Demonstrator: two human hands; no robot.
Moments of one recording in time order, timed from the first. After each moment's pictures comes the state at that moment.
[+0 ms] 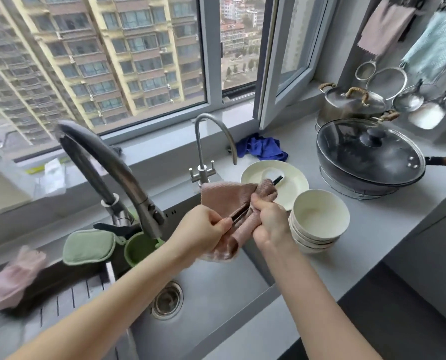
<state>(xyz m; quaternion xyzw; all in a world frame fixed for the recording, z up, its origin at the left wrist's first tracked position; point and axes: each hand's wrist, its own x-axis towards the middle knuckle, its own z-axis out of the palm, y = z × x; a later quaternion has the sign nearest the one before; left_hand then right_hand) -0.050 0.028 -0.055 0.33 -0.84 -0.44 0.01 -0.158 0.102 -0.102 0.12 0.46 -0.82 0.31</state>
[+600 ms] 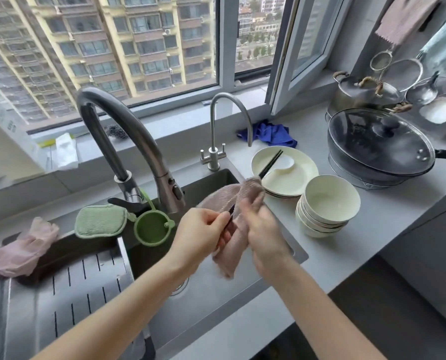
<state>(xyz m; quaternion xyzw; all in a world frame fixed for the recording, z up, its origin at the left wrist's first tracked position) 0.003 0.035 -0.075 0.35 -0.74 -0.56 0.09 -0.075 0.119 -0.098 -0.04 0.56 -0.74 0.37</state>
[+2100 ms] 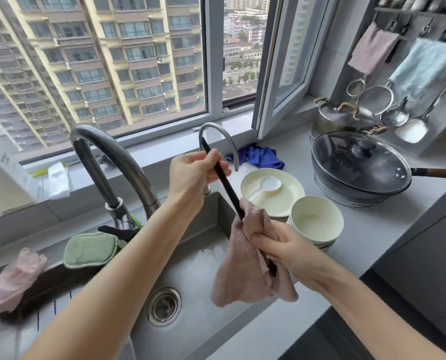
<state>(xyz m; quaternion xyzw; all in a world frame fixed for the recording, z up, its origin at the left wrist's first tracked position) -0.078 -0.003 -0.004 0.30 -0.55 -0.73 0.29 -0.122 0.180 -0.058 -0.29 0.63 -0.59 0.41</state>
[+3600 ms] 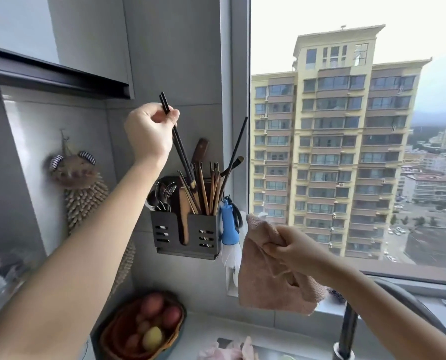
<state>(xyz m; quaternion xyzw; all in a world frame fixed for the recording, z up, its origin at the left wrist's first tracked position) 0.338 -0.288 0.270 0.35 -0.55 -0.09 0.75 0.102 -0.177 0.128 -0.66 0.59 -0.35 0.30</state>
